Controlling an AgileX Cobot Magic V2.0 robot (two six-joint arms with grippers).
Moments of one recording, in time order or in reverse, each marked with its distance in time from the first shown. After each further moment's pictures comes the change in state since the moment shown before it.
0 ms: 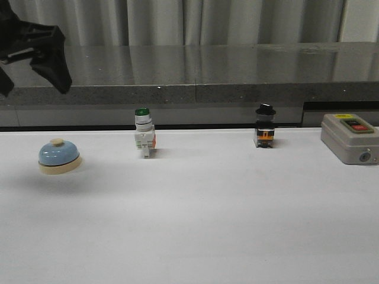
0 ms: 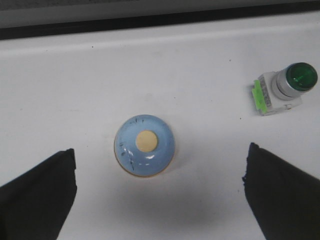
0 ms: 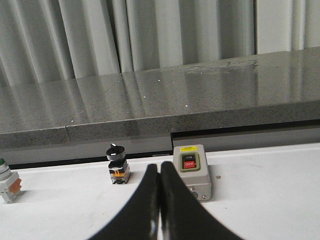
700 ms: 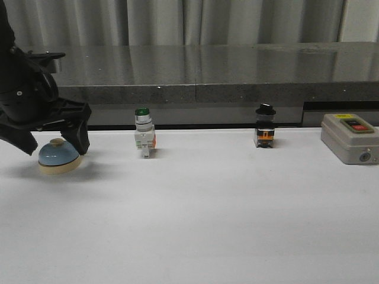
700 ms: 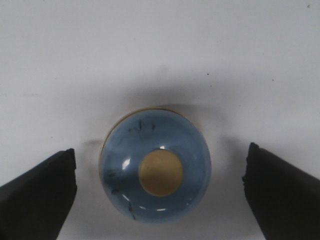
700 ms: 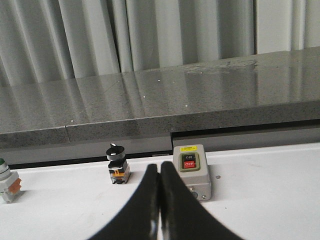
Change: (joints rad) left arm 0.000 0.311 -0.073 0.000 -0.063 0.000; right arm 0.000 0.000 0.000 0.000 0.000 0.000
